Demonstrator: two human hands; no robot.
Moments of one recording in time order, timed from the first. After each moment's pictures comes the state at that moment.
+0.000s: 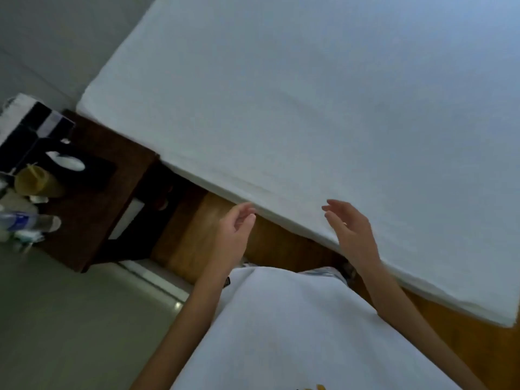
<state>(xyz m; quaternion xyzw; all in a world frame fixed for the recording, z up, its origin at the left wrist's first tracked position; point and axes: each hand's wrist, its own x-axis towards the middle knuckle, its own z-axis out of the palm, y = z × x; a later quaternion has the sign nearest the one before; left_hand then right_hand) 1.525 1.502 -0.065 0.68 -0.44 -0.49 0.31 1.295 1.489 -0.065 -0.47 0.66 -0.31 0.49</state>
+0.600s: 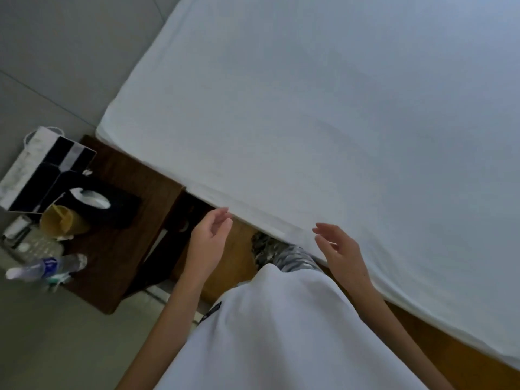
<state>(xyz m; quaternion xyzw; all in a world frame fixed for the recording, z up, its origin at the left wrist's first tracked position) 1.690 1.330 -0.072 0.73 -0.40 -0.48 0.28 1.432 1.339 -0.086 -0.46 0.67 -0.25 0.52</state>
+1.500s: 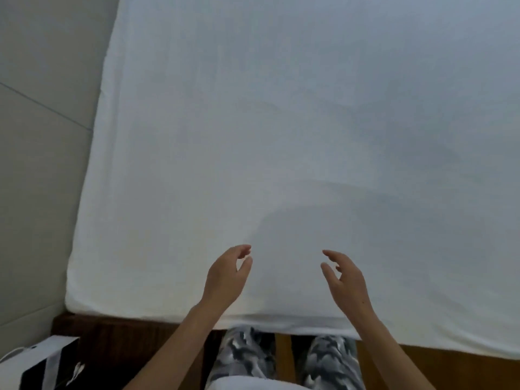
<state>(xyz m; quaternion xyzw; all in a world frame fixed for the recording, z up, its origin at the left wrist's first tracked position) 1.766 0.942 -0.214 0.61 -0.64 -0.47 0.02 1.534 1.048 -0.220 -0.36 0.81 -0.19 0.41</state>
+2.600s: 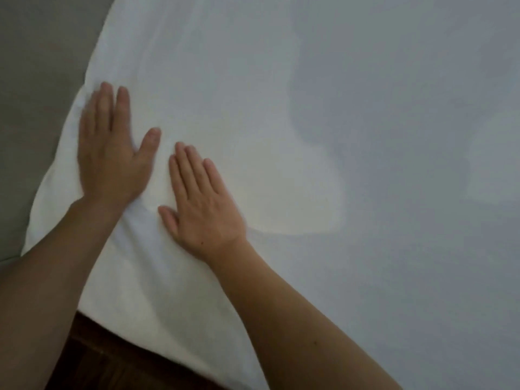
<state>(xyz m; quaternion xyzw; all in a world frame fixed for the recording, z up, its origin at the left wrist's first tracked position) 2.211 0.751 -0.558 0.75 -0.67 -0.04 0.02 2.050 0.810 -0.550 -0.85 0.48 0.00 0.21</state>
